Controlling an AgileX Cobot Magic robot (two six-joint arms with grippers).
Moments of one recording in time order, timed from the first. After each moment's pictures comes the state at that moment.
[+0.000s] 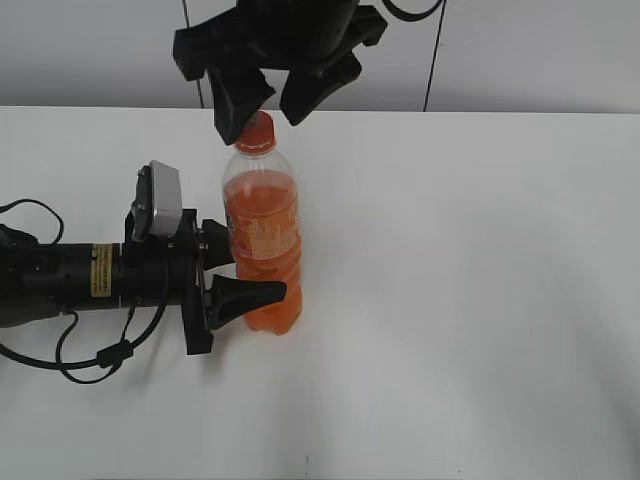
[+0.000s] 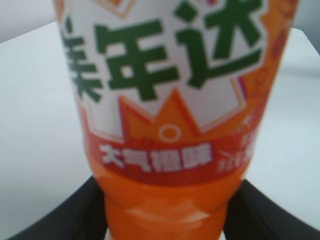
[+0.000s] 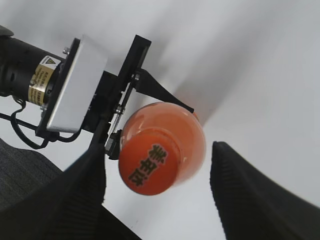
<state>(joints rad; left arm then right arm) -0.20 2.17 -0.79 1.22 -1.20 -0.29 0.76 1.98 -1.94 0.14 1.22 0.04</state>
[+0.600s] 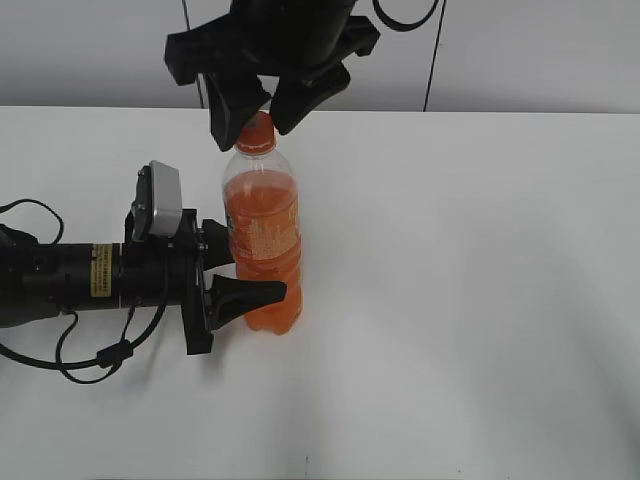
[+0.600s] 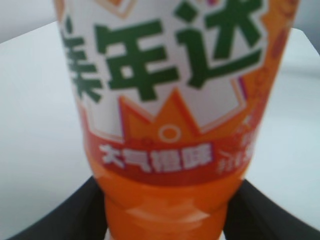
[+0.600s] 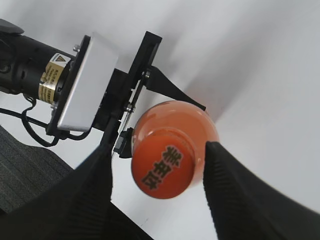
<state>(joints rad) -0.20 2.17 -0.79 1.22 -1.20 -0.29 0.76 1.99 -1.94 0.17 1.22 0.04</state>
